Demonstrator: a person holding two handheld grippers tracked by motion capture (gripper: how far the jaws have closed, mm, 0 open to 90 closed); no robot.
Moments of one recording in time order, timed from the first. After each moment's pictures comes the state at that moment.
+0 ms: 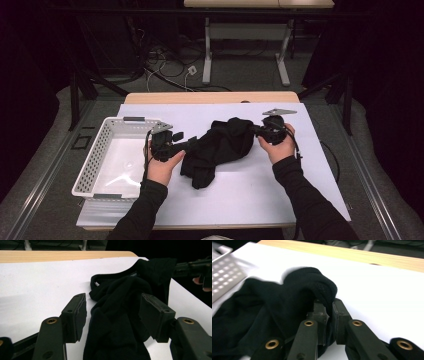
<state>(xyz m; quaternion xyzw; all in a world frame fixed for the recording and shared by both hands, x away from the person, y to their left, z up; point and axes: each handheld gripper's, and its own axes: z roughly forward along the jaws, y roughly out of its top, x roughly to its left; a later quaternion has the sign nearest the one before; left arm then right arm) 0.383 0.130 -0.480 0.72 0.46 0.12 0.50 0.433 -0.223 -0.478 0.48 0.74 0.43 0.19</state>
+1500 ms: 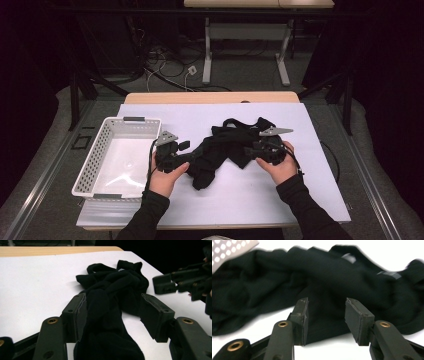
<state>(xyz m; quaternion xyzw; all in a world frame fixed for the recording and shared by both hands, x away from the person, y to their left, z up) 0.356 0.119 -0.490 0.73 0.43 0.10 0.52 0.385 -0.208 -0.512 0.45 0.78 0.40 0.16</state>
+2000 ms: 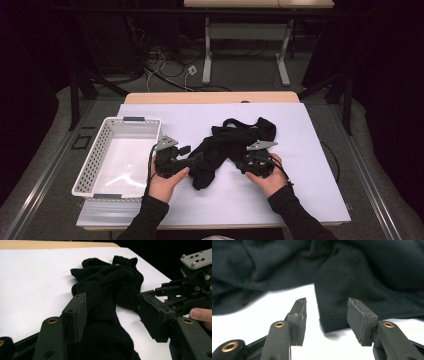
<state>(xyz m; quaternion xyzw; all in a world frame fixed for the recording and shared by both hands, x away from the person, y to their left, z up) 0.344 0.119 -0.496 0.74 0.43 0.09 0.51 0.369 -0.180 -0.548 0.43 0.81 0.37 0.15</state>
